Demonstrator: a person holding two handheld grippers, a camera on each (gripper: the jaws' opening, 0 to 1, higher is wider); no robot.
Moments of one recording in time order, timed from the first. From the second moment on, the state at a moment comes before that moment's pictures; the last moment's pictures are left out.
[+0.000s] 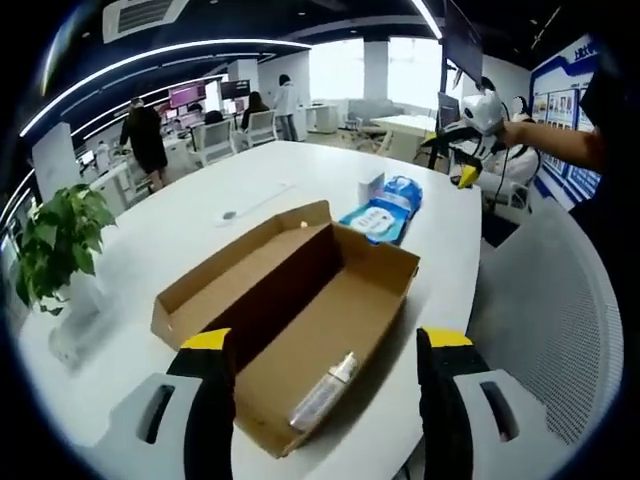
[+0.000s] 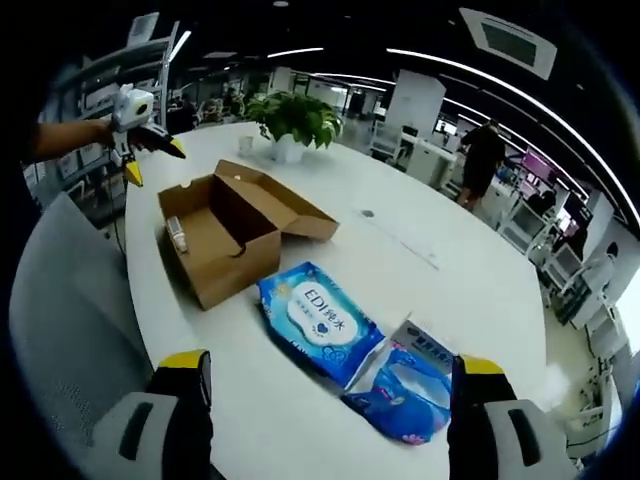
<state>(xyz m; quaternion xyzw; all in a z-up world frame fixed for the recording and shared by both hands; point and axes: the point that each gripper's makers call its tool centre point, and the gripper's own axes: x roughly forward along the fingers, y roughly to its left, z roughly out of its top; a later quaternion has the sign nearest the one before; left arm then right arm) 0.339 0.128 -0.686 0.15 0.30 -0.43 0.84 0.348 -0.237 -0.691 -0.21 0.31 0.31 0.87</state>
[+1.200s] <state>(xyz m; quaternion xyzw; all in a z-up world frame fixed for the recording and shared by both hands) 0.369 0.128 -0.733 0.22 0.37 -0.53 0.73 0.288 -0.204 -0.702 -0.13 0.31 0.31 0.89</state>
